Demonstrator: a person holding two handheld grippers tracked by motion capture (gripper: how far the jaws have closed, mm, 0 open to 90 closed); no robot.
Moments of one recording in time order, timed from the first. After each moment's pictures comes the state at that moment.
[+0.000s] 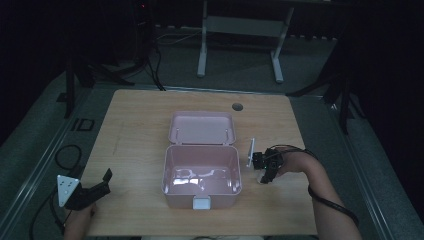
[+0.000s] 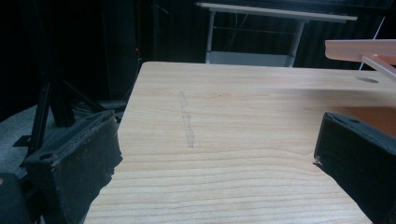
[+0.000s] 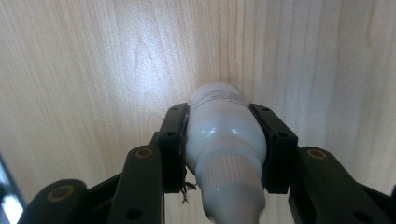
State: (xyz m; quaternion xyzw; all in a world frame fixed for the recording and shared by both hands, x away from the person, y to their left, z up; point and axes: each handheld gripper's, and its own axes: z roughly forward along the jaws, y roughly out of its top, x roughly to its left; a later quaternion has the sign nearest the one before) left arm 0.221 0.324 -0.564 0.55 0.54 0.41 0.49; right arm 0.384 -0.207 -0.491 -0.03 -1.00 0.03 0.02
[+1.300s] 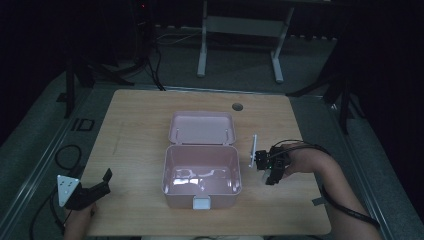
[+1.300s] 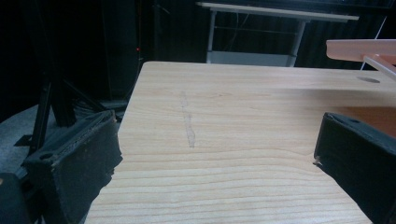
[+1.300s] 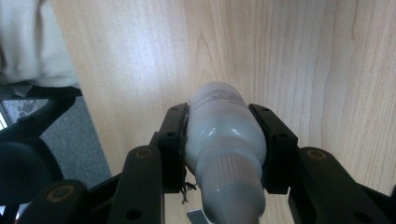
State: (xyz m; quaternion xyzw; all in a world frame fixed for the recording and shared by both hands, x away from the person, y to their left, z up) left arm 0.221 0.324 -0.564 0.55 0.54 0.41 0.49; right arm 0.349 -0.196 -0.422 -0.03 -1.00 0.05 0.02
